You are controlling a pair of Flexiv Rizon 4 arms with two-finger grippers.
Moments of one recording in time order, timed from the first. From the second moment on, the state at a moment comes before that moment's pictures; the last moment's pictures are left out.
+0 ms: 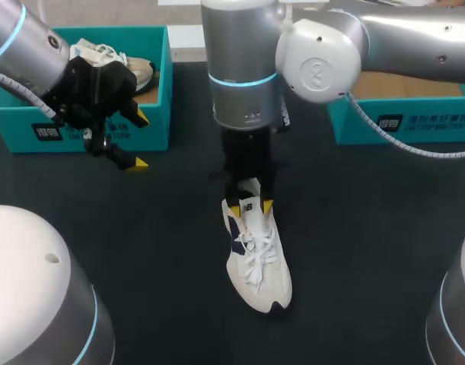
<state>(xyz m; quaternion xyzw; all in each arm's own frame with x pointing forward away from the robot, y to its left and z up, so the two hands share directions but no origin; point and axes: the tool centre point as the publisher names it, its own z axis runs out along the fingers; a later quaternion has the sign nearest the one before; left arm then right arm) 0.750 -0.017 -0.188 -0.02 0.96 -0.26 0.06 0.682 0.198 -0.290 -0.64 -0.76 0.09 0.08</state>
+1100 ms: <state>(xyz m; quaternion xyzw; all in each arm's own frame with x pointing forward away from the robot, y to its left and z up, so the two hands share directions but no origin) 0.750 -0.017 -0.188 -0.02 0.96 -0.26 0.06 0.708 0.200 -0.300 -0.62 -0.77 0.06 0.09</state>
